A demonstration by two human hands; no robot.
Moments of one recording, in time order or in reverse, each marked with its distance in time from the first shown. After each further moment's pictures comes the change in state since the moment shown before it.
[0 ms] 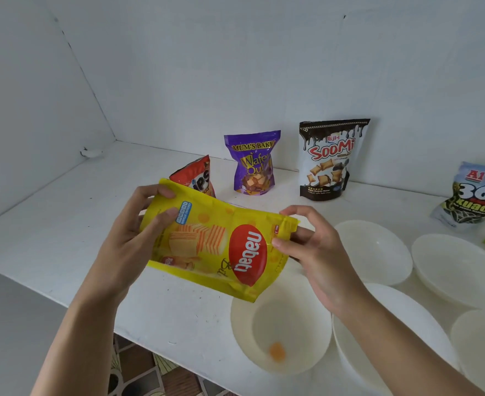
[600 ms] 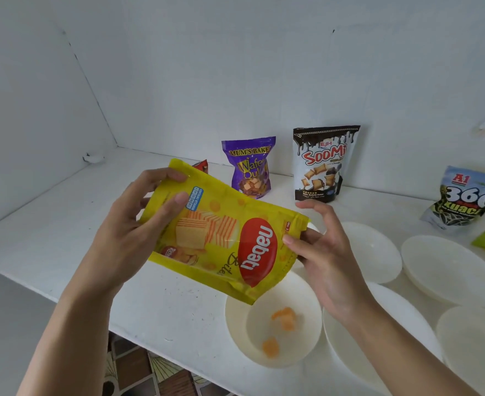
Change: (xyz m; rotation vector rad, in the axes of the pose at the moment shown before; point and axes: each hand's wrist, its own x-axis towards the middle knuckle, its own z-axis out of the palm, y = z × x) left_hand -0.013 0.042 0.009 0.086 -0.016 0.082; right_hand -0.026 -0.013 -0.010 0.158 -0.028 -0.084
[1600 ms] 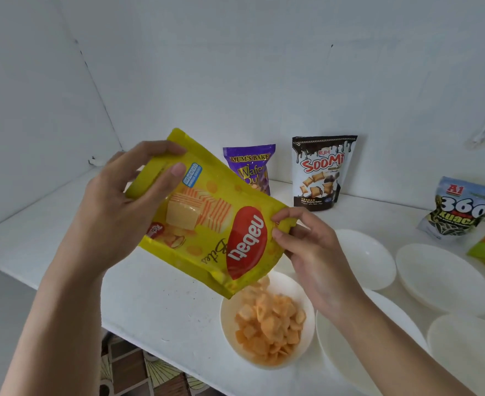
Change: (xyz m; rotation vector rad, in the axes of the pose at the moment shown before) left_hand 0.001 0.048 -0.003 0.227 0.125 0.142; right_hand 0.001 -0.015 0.016 -0.117 -0.025 0.007
